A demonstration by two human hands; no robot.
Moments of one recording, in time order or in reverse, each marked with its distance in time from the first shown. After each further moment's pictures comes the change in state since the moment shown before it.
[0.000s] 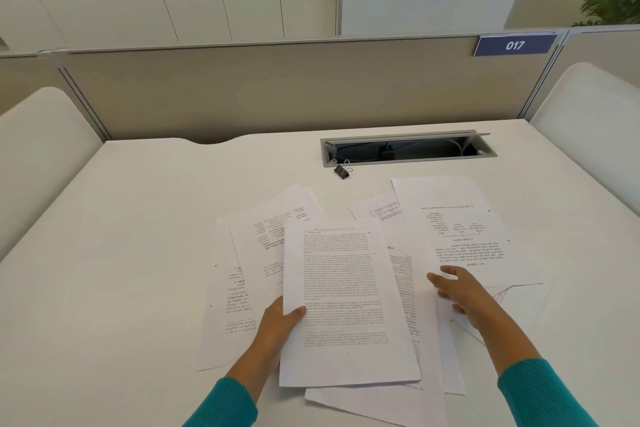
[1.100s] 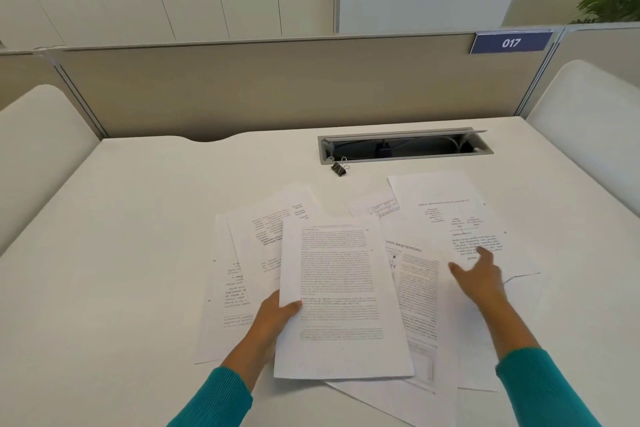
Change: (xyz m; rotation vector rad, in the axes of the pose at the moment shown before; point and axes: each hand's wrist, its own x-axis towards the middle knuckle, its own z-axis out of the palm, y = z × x) left_hand 0.007 0.002 -0.005 -0.061 -0.055 -0.019; right_hand 0.009 0.000 -0.023 -0.274 0.301 -0.085
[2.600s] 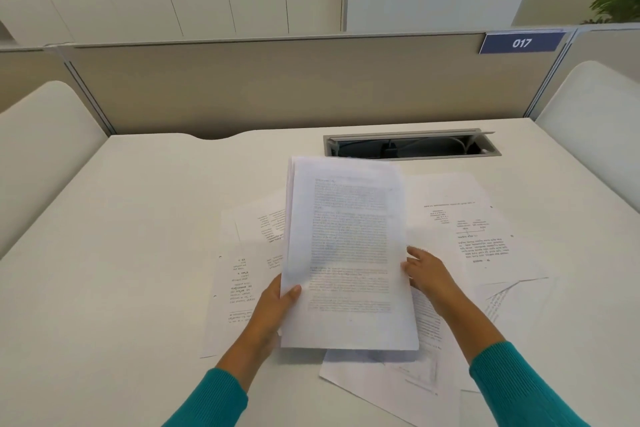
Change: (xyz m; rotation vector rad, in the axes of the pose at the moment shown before) left_hand -0.014 0.018 0.003 -0.010 -0.032 0.201; right_hand -0.029 -0.042 0.048 0.305 -0.387 -0.156
